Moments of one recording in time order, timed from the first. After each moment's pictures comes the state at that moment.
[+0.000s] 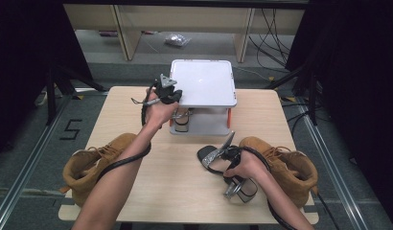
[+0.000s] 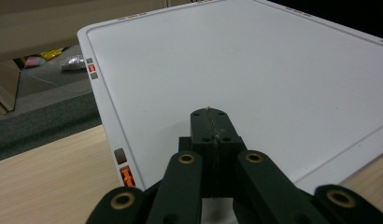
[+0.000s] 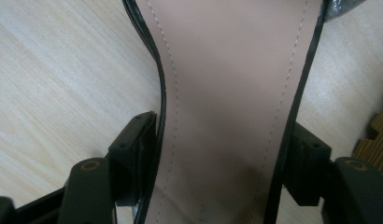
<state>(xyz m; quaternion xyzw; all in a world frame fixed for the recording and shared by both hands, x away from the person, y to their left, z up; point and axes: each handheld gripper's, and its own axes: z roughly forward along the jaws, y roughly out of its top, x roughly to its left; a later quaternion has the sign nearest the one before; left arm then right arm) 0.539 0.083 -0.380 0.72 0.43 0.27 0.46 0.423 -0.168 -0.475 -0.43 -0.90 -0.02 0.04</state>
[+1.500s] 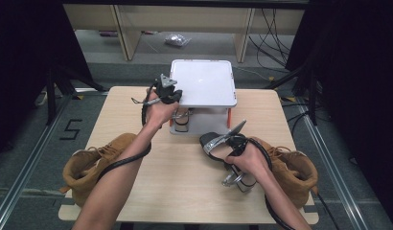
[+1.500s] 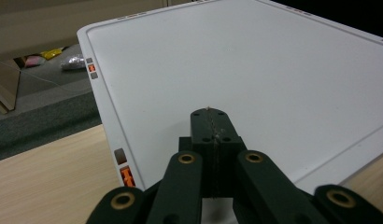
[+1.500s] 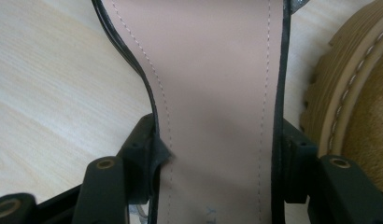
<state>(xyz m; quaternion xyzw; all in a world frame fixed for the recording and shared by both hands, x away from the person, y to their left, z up) 0.539 0.082 -0.380 0.73 0.43 0.27 0.46 0.436 -0.176 -0.444 -0.52 -0.85 -0.09 0.00</state>
